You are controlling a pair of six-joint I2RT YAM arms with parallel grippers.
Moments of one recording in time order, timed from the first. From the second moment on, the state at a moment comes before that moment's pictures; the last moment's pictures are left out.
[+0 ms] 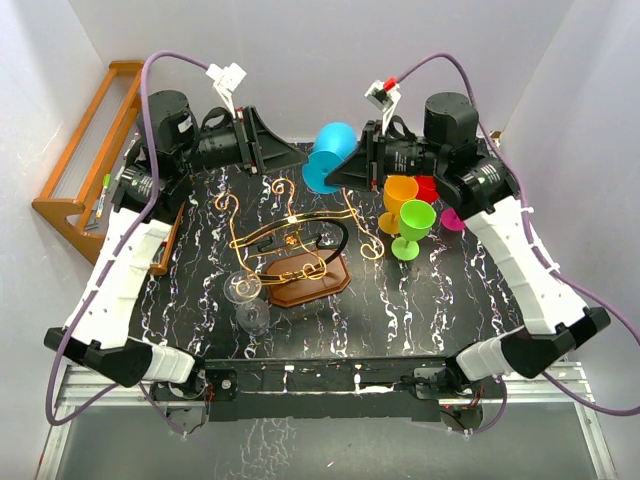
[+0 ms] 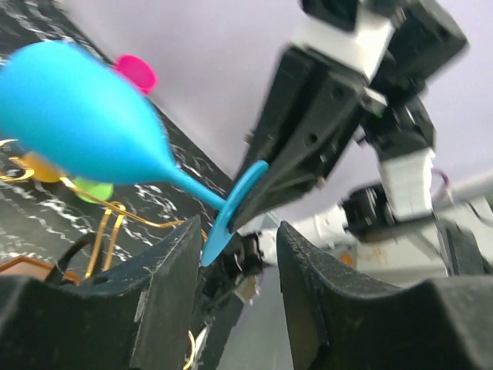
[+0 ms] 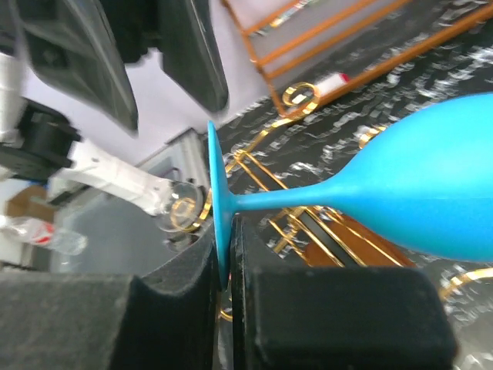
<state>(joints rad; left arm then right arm) -0.40 1.37 1.76 -0.45 0.87 -0.66 0.49 1.42 1.79 -0.56 -0.87 0.36</state>
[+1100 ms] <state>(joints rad) -0.40 1.31 1.44 -0.22 0.78 -1.24 0.86 1.10 1.10 0.15 -0.02 -1.02</state>
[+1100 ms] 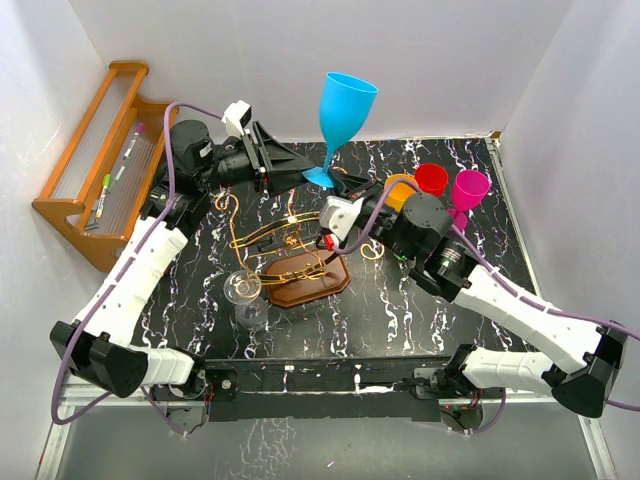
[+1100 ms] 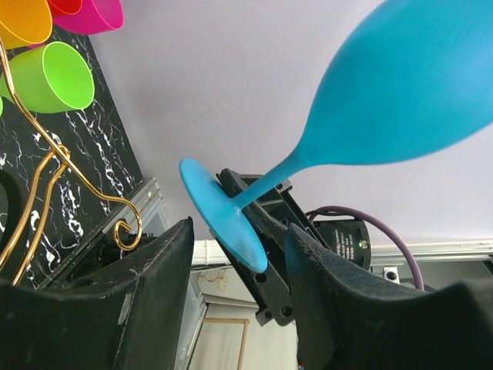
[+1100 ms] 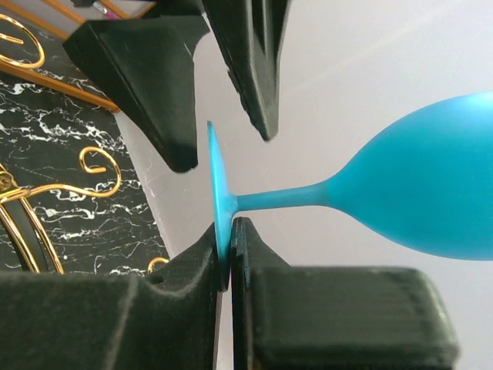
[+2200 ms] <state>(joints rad) -0.40 0.96 1.42 -0.43 0.23 -0.84 0.96 0.87 1.17 -0.36 0.53 -0.24</state>
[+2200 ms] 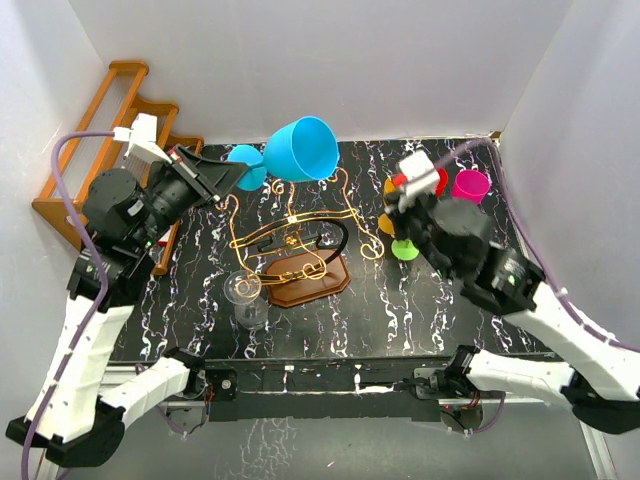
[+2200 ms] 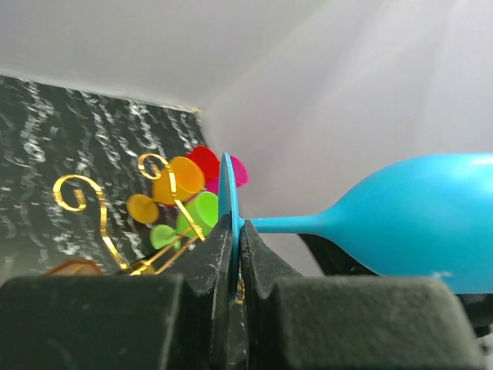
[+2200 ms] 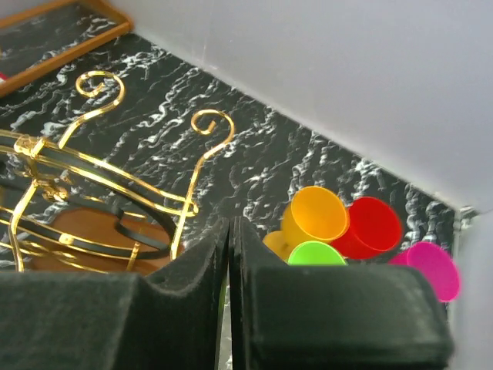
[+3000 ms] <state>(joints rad) -0.40 0.99 1.46 -0.63 0.18 -0.59 0.49 1.26 1.84 -0.60 -0.72 0.37</state>
